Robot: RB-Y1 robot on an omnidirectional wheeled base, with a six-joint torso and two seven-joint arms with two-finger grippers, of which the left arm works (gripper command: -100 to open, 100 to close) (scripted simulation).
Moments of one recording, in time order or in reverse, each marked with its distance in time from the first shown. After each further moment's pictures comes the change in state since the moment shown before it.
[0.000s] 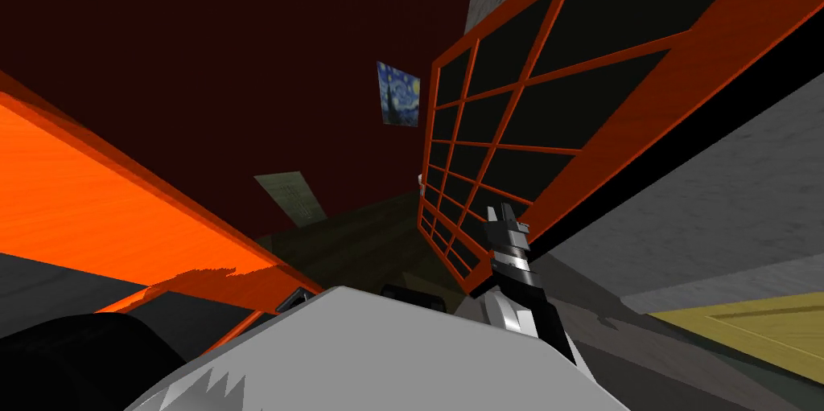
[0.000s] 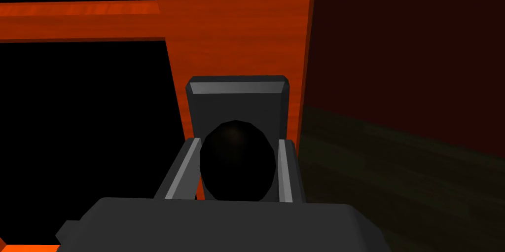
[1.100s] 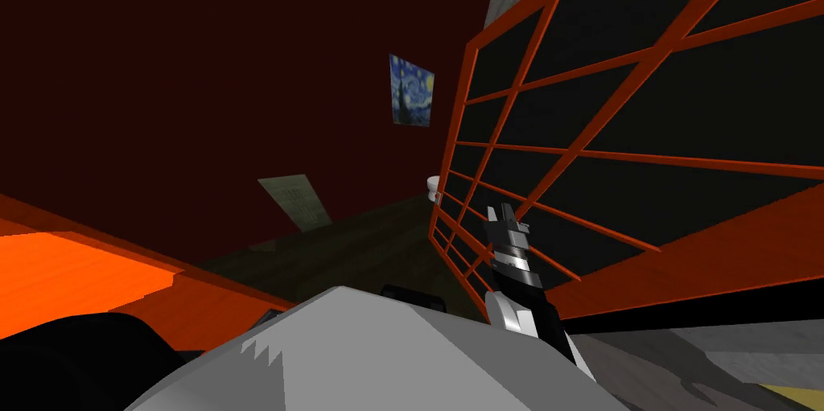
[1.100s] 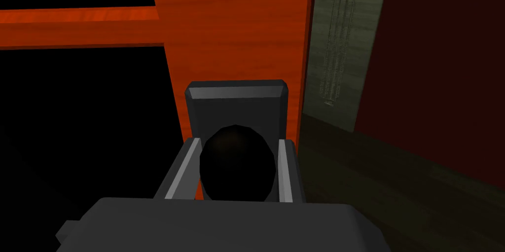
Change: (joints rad) arm 0.017 0.004 0.069 0.004 0.102 -0.039 0.005
